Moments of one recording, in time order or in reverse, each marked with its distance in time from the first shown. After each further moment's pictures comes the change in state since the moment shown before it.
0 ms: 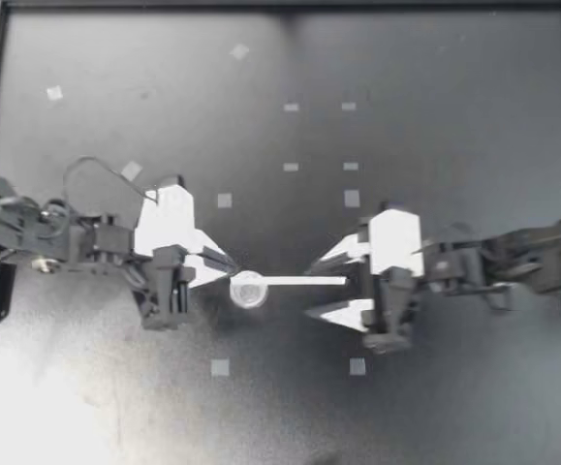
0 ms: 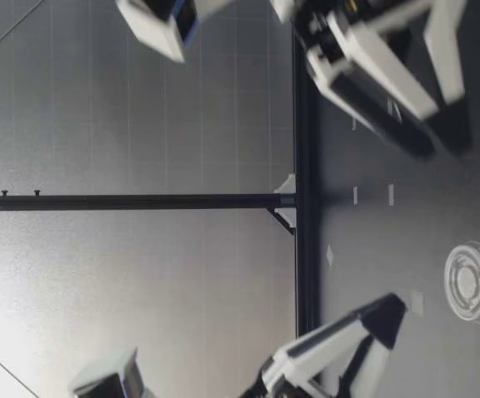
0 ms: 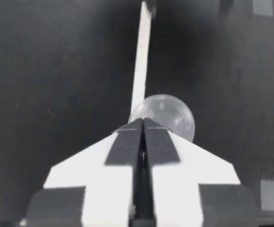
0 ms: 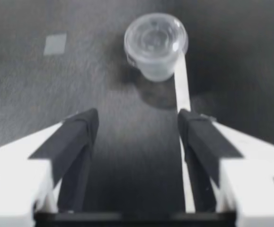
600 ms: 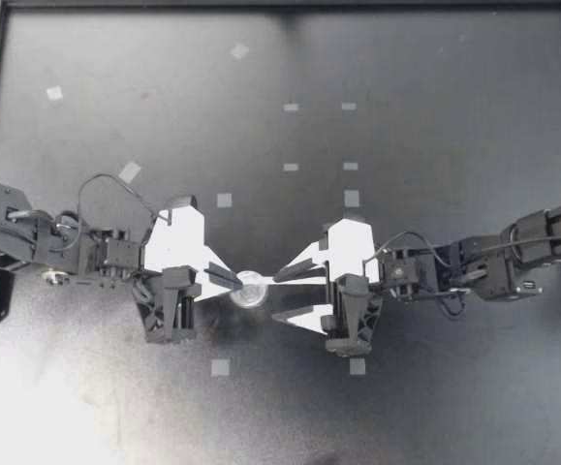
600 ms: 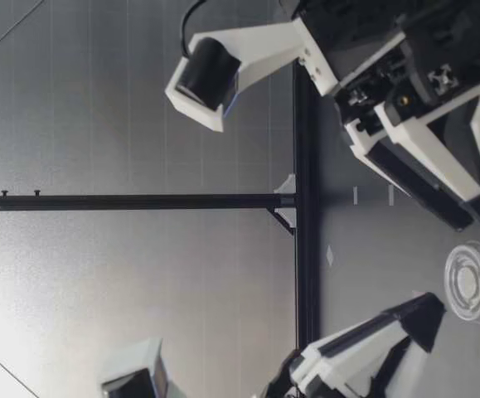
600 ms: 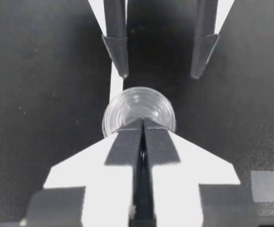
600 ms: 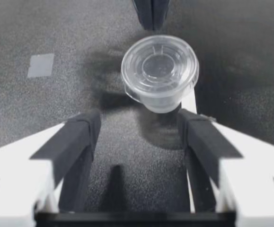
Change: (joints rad) left arm -0.032 0.052 -0.005 0.009 -0.003 -0.002; right arm 0.000 0.126 -0.124 -0.003 0.000 0.000
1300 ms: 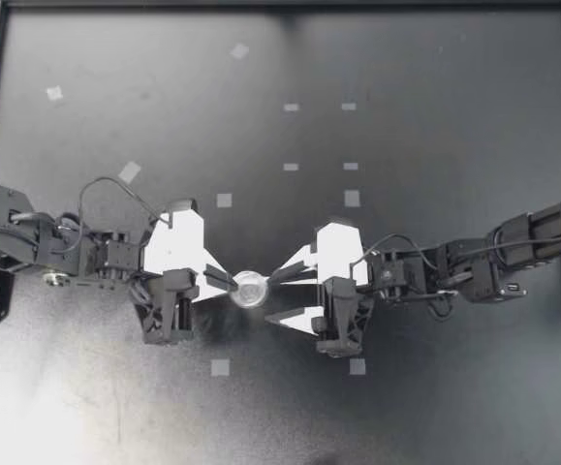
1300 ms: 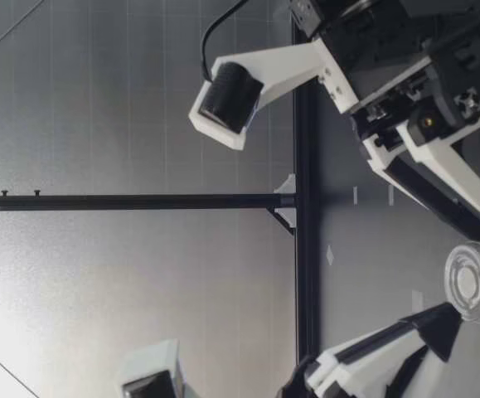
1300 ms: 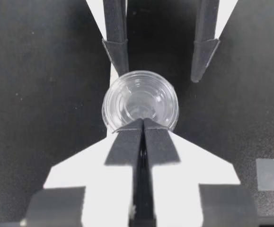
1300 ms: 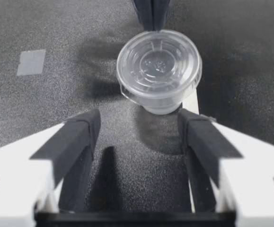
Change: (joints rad) left arm 0.000 0.017 0.011 0.002 0.000 0.000; right arm 0.000 0.044 -0.040 0.000 0.014 0.000
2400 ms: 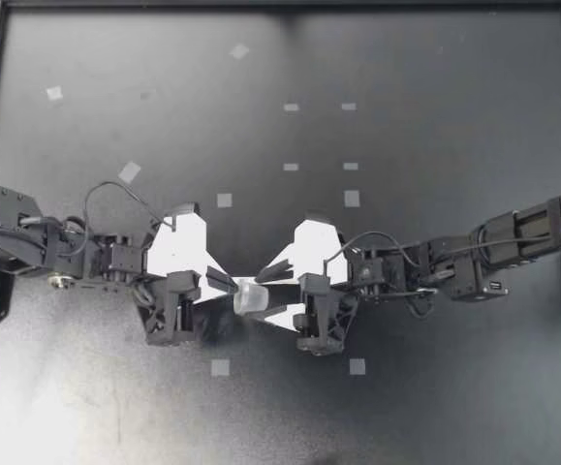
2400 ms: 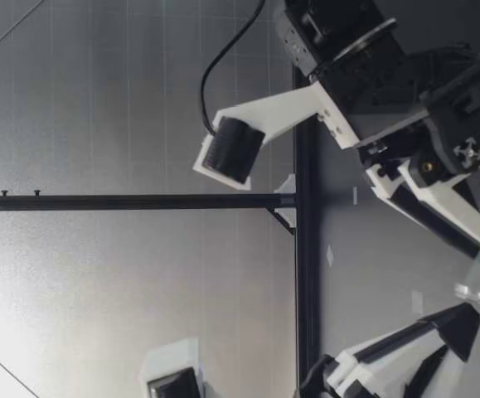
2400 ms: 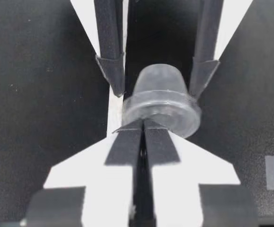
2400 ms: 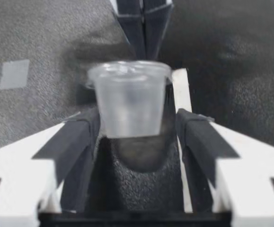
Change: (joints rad) left arm 0.000 0.040 0.011 -0.002 -0.044 -0.009; right arm -0.008 0.015 -0.081 0.017 0.137 0.006
